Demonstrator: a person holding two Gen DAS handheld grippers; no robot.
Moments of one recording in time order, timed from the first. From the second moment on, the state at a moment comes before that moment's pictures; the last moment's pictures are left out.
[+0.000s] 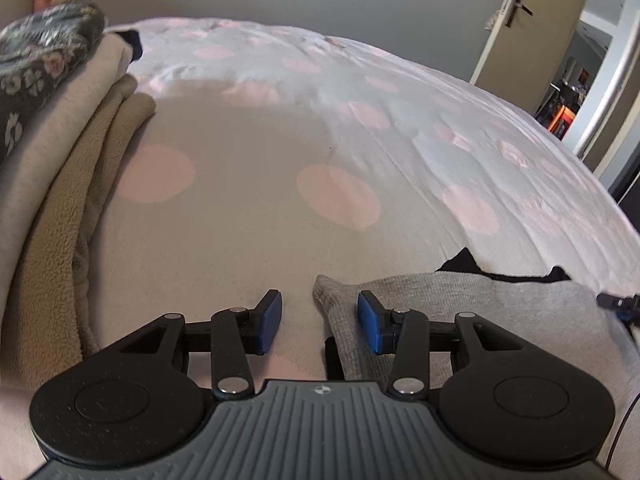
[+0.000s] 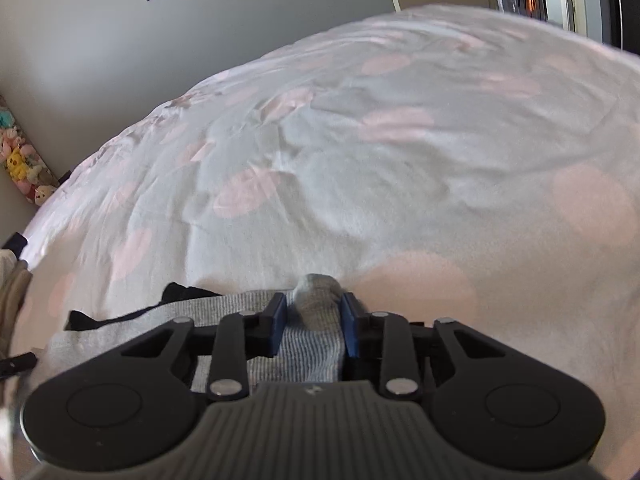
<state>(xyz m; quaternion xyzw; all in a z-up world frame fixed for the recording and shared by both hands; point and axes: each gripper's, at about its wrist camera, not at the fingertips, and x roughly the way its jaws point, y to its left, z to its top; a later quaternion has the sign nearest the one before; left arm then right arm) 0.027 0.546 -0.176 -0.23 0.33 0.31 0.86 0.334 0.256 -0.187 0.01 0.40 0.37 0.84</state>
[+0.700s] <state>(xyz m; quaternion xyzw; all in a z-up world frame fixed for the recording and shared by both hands) 0.023 0.509 -0.119 -0.15 0.23 0.33 0.90 0.296 0.225 -0.122 0.04 0.25 0.37 0.89</state>
